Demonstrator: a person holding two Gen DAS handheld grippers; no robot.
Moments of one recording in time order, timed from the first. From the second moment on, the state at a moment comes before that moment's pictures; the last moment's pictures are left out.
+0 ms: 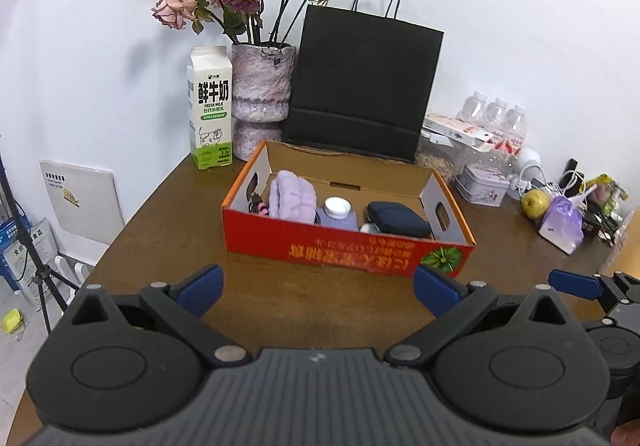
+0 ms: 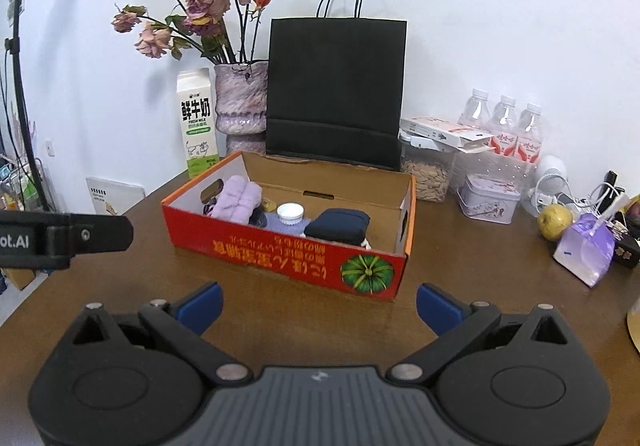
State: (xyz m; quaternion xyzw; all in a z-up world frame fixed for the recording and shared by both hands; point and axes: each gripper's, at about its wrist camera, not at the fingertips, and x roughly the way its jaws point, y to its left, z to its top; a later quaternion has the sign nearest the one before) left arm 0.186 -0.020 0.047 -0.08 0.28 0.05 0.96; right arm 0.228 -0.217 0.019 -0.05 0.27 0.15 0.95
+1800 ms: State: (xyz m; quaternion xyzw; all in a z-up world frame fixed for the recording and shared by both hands) left arm 0.109 -0.078 -0.070 -0.10 0.39 0.02 0.92; right arm 0.141 -0.277 -0.070 -0.06 0.33 0.11 0.94
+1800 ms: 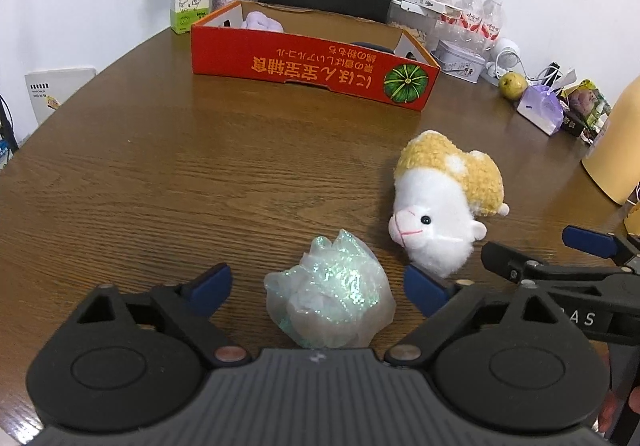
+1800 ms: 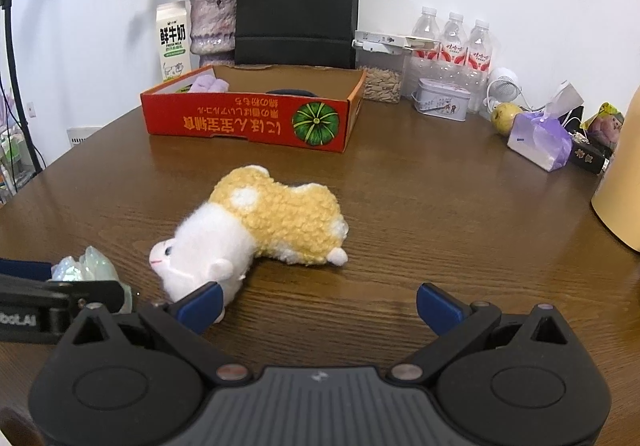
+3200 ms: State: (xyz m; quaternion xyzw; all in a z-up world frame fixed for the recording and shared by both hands) left arm 0.130 0.019 -0.047 -0.12 0.32 0.02 0.94; right arm 0.198 -0.192 -0.081 0.01 0.37 0.08 0.92
